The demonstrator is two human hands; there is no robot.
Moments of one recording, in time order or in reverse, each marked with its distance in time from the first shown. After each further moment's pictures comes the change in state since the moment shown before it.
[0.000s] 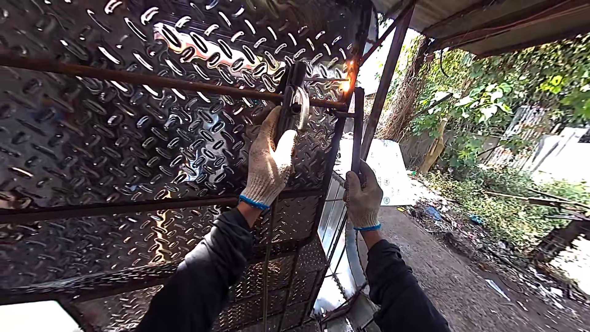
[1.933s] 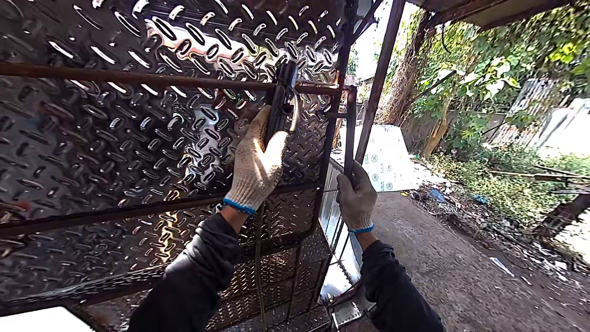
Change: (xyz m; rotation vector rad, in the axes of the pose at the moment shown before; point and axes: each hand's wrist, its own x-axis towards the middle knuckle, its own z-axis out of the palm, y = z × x) left_hand -0.004 0.000 -0.004 0.255 -0.031 -0.019; right_hand -0.025 0.015 0.006 0.052 0.023 0.084
